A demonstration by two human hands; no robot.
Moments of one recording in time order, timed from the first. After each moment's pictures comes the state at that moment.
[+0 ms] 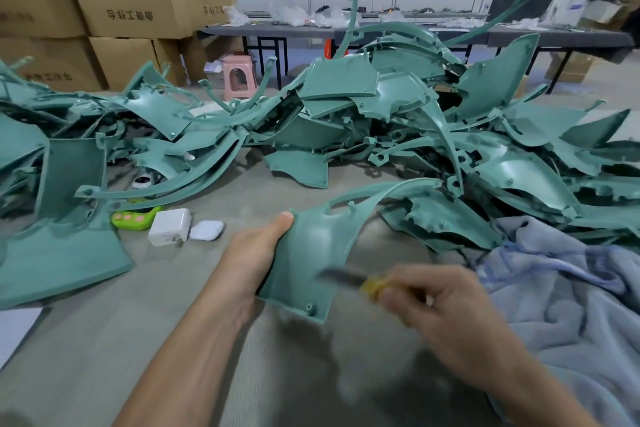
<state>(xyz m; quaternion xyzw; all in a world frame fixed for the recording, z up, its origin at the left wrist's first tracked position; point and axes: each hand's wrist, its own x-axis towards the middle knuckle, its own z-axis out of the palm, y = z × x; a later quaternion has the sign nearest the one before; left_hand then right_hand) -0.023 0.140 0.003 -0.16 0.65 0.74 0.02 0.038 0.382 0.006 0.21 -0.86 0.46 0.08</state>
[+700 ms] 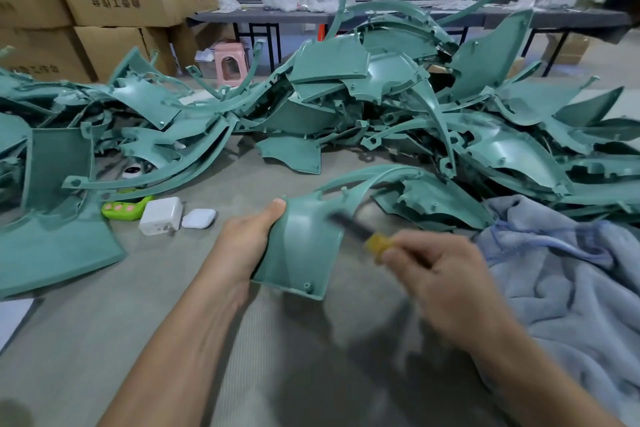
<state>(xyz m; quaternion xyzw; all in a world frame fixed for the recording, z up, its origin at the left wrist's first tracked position) -0.026 0.140 0.000 -0.17 0.66 0.73 0.01 0.031 0.386 0.001 0.15 -0.88 0.44 0.13</state>
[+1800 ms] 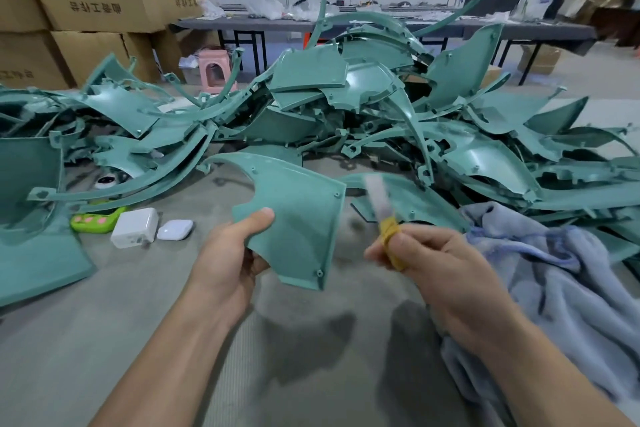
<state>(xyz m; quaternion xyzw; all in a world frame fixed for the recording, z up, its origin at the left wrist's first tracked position) -0.022 0.158 0.004 -0.08 0.54 0.84 0.01 0.021 0.403 0.011 0.11 -0.68 0.72 0.02</state>
